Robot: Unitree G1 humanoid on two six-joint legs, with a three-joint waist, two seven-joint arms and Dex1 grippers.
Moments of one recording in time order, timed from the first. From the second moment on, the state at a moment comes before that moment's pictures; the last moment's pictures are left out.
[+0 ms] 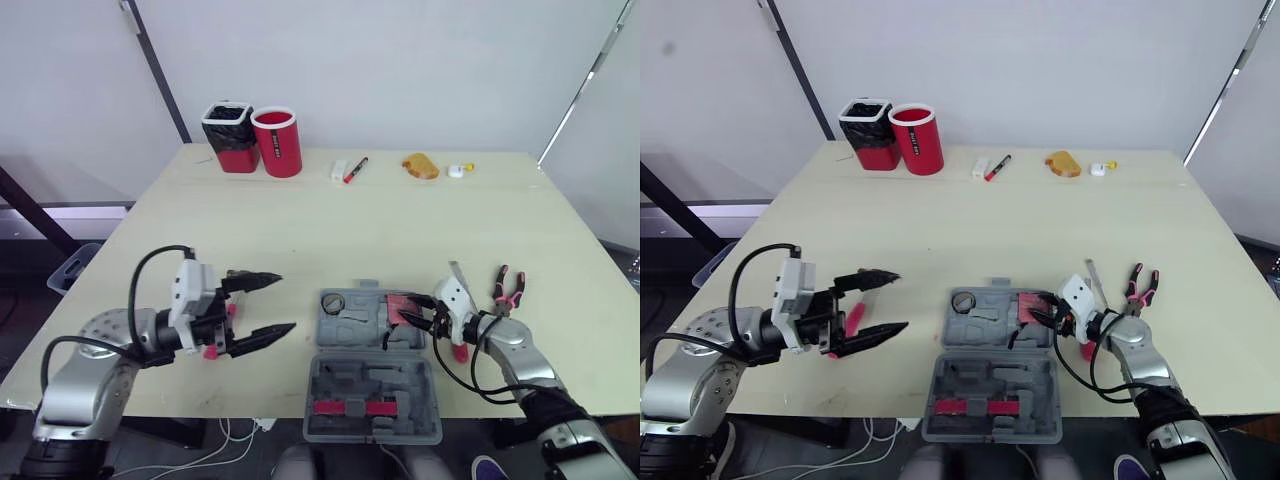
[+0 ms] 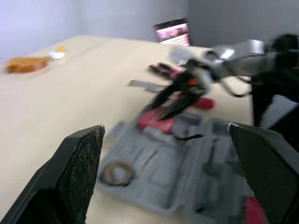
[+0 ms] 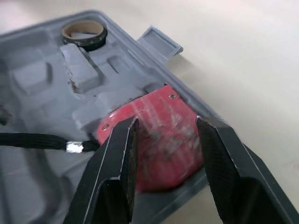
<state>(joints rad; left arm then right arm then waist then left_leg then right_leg) -0.03 0.77 0.25 -0.24 -0.61 0.25 -1.18 -0.30 -0.34 0.11 0.40 0.13 -0.05 0.84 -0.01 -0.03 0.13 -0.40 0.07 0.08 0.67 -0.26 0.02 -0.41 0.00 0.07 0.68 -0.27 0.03</state>
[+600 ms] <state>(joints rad) 0.19 0.67 0.45 -0.07 -0.59 0.17 -1.05 0.25 -0.45 -0.32 -0.17 0.36 -0.02 0.71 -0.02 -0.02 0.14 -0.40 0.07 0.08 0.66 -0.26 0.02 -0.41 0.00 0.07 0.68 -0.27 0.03</state>
